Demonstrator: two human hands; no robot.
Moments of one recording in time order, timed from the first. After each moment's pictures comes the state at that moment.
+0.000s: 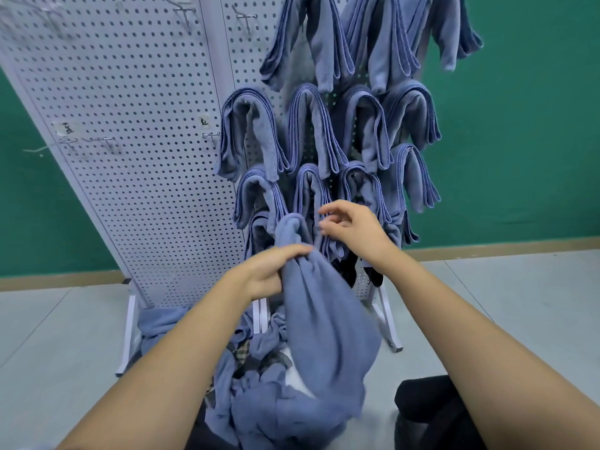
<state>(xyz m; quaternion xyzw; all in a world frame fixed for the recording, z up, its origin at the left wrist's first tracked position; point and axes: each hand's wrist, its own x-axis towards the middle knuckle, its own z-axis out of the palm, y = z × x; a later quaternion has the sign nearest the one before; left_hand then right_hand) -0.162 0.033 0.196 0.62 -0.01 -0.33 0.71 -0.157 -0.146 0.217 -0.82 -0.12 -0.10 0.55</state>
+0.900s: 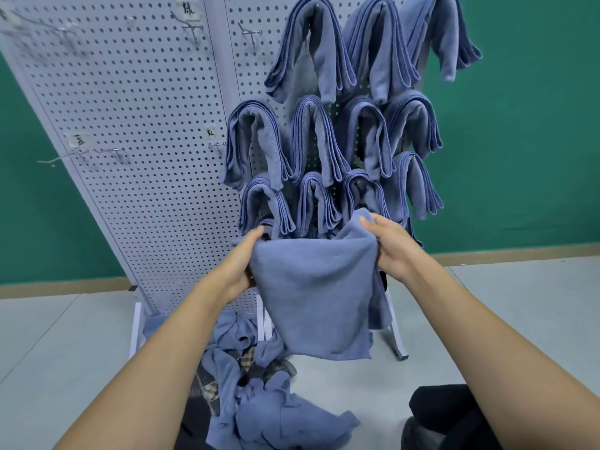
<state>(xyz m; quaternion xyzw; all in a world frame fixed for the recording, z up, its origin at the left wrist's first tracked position) -0.160 0.073 0.207 0.66 0.07 -0.14 0.74 -0.159 -0.175 0.215 -0.58 0.04 0.01 0.81</state>
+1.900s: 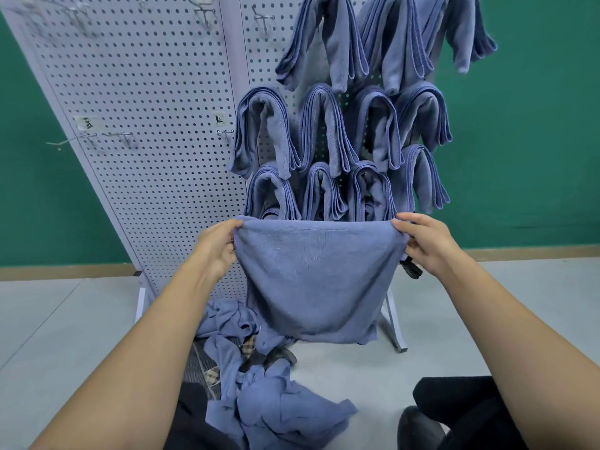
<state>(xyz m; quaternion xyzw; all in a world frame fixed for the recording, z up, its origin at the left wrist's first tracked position) -0.148 0.112 0.207 0.60 0.16 0.00 0.79 -0.166 -0.219 0.206 -0.64 0.16 -0.08 0.75</state>
